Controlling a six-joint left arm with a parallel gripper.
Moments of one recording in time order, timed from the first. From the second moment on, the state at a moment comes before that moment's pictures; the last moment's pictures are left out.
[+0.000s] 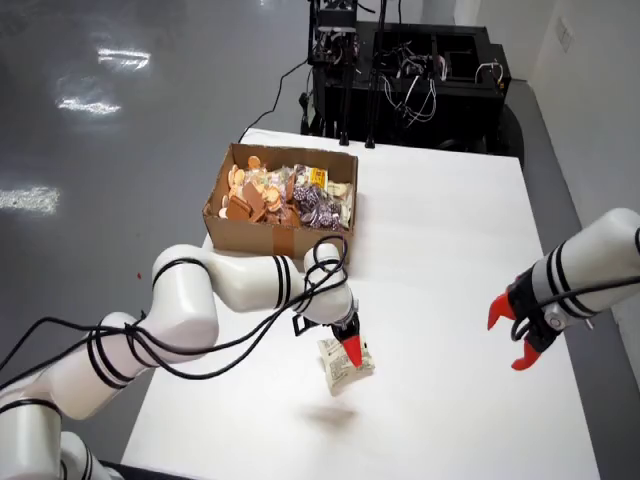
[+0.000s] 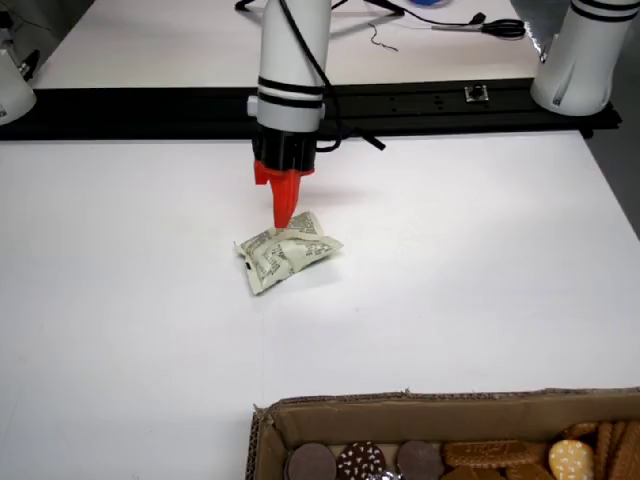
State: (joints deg) arm -59.1 63.3 45.6 20.2 51.5 -90.0
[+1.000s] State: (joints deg) arm -57.4 68.2 45.9 20.8 49.1 -90.0
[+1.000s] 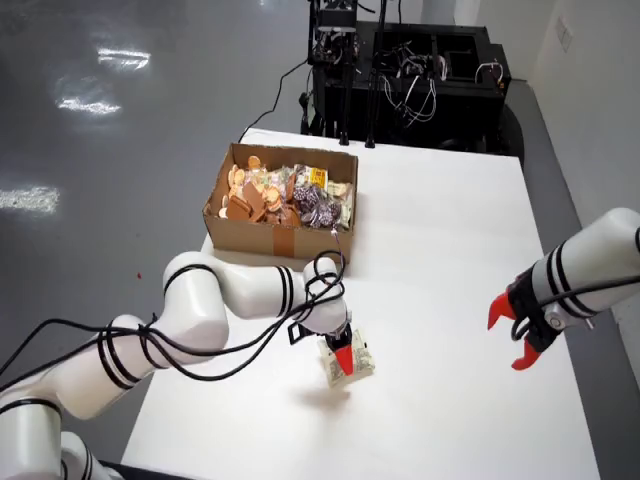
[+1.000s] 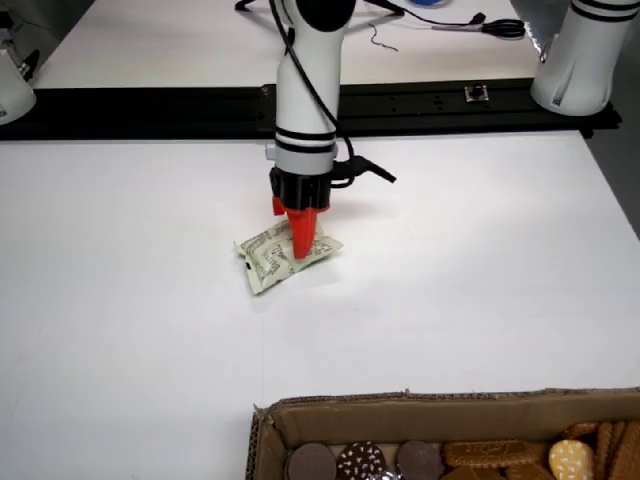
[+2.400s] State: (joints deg) arm -59.6 73.4 39.6 21.0 51.3 -90.0
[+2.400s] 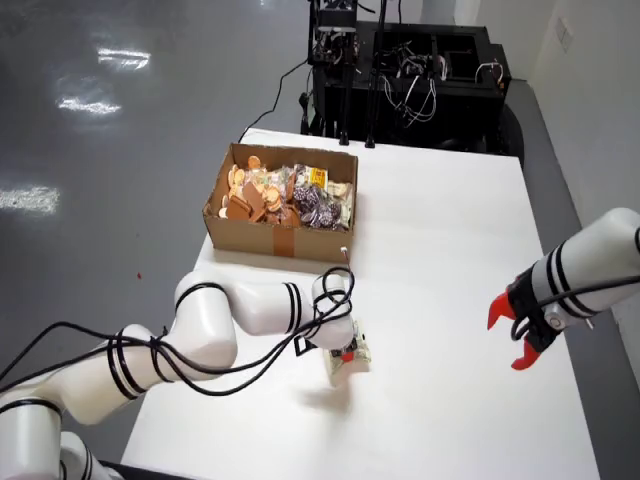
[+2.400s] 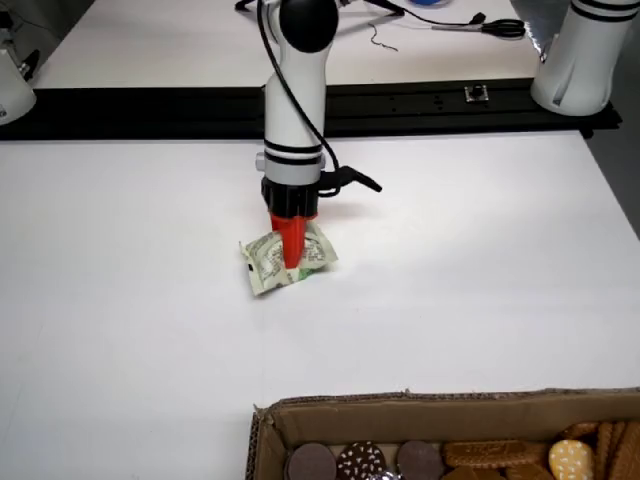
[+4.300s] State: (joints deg) arm -42.9 83.0 -10.5 28.5 69.0 -24.7
